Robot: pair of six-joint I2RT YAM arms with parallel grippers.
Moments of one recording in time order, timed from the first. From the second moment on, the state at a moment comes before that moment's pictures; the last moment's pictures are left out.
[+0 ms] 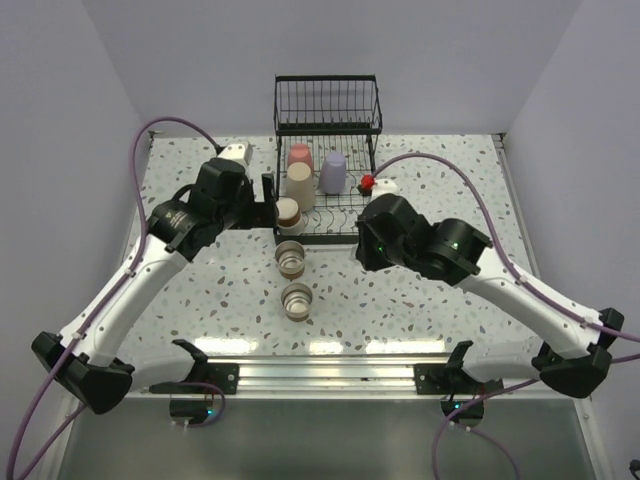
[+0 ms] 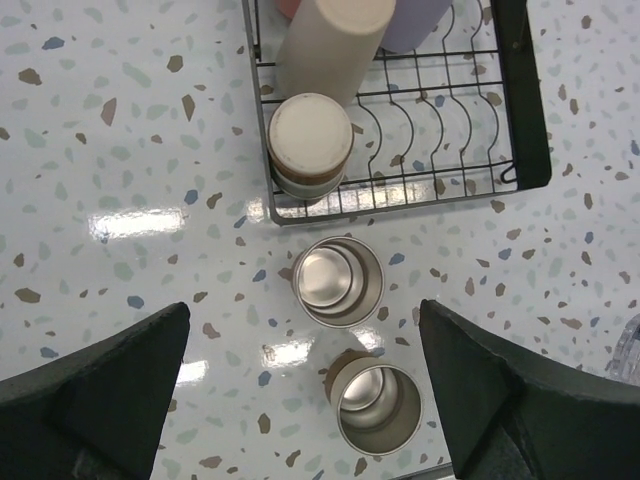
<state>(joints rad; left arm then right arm) -0.55 1.21 1.37 -0.86 -0.23 -0.44 0.97 1.26 1.42 -1.01 0.29 0.58</state>
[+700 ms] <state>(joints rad) -0.55 1.01 1.18 -0.45 0.15 -0.52 0.66 1.01 1.46 -0.79 0.03 0.70</state>
